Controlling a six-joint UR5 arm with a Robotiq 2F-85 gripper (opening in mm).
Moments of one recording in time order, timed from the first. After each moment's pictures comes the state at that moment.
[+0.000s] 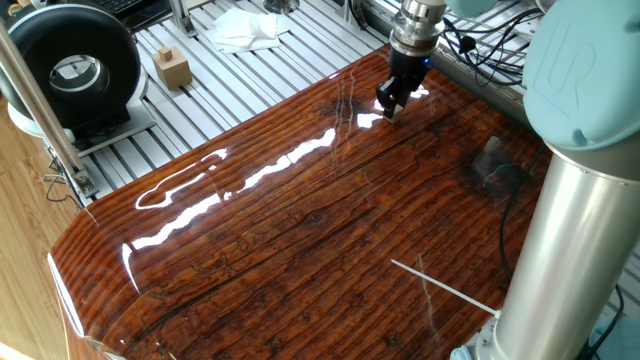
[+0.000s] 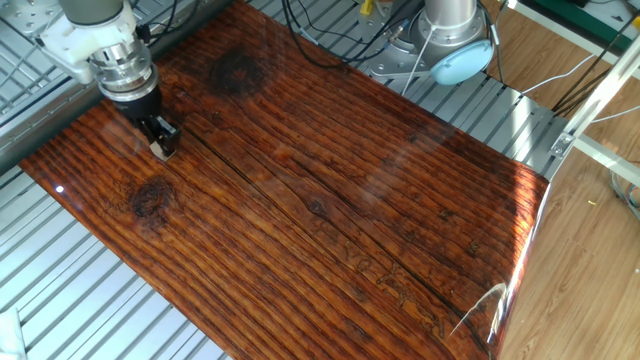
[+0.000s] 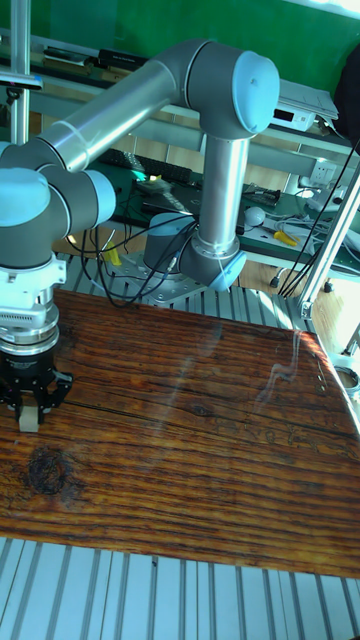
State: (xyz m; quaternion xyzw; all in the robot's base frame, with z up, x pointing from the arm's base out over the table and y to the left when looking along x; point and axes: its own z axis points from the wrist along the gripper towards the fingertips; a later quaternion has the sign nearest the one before) arm 0.569 -0.191 0.012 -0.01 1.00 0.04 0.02
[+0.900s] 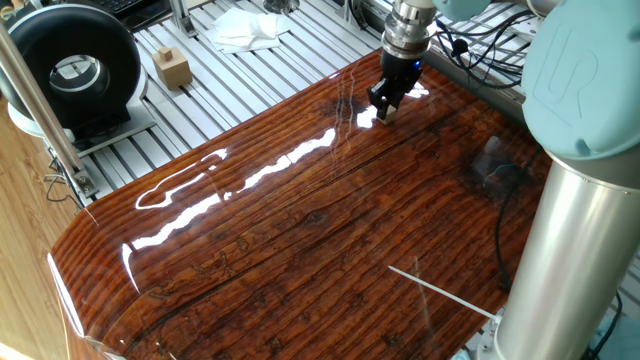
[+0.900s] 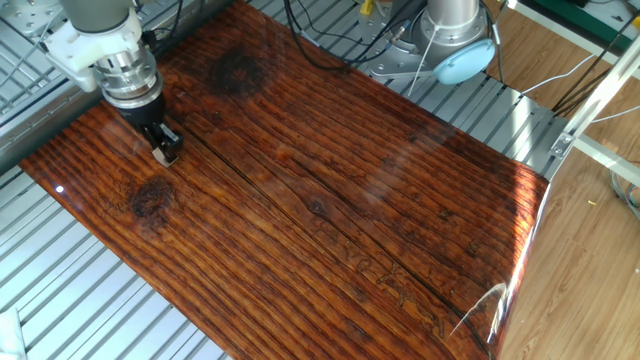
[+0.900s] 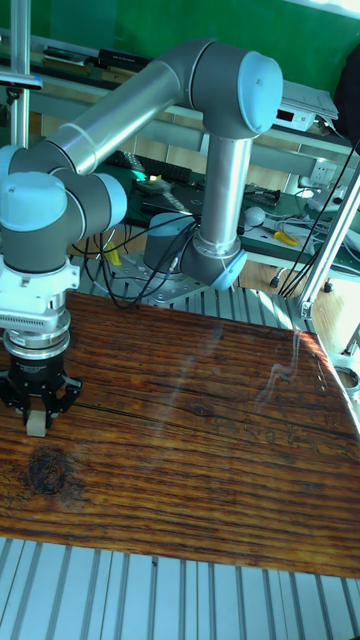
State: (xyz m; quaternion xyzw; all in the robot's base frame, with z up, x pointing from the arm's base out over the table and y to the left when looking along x) arm 0.572 -0.178 0.013 0.01 1.00 0.03 0.02
